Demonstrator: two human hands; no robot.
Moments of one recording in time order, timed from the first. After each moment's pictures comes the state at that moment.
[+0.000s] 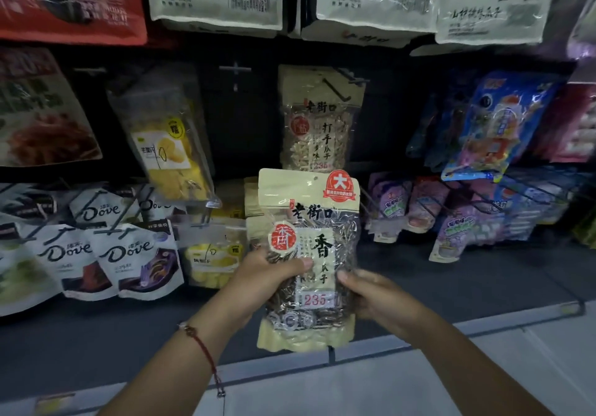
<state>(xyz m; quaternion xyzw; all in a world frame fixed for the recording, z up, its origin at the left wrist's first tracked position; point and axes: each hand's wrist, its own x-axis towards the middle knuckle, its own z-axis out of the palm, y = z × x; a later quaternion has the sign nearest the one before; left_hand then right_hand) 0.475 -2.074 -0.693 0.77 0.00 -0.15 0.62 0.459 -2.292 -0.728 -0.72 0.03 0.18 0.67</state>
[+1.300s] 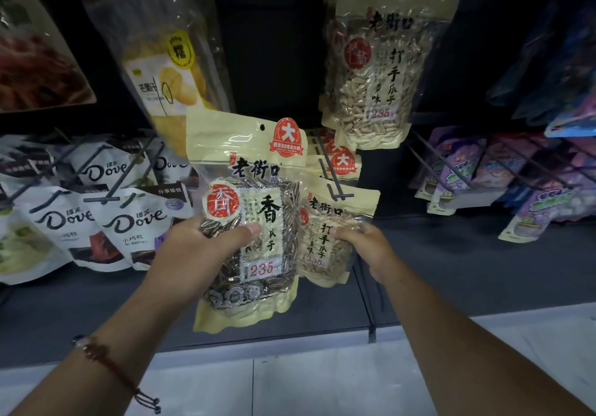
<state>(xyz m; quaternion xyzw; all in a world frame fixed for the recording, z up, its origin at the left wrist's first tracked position) 0.524 -1.968 -0.728 0.81 0.09 0.00 0.58 0.628 -2.235 -0.851 -0.71 0.14 0.05 0.69</state>
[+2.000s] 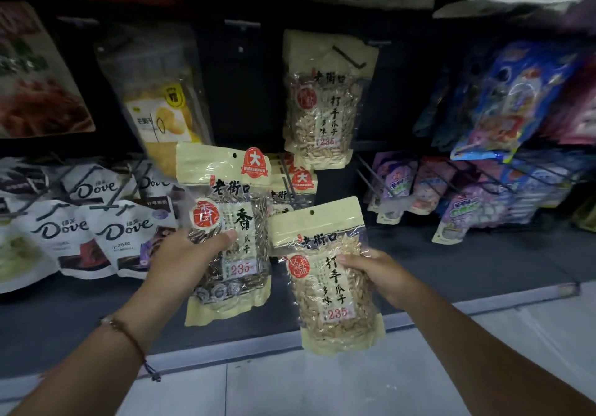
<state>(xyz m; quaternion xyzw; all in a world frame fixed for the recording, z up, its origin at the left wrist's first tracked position) 0.490 -1.981 -0.722 0.81 0.08 0.03 0.58 0.506 -2.303 -0.782 -0.73 0.10 0.12 0.66</state>
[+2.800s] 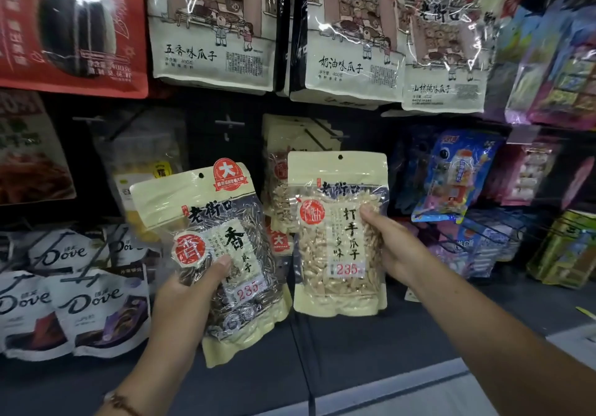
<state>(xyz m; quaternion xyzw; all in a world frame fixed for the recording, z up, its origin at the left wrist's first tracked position) 0.476 -2.028 -0.671 0.66 0.03 0.12 0.74 0.522 -2.323 -0.614 -0.64 0.08 -0.04 0.76</state>
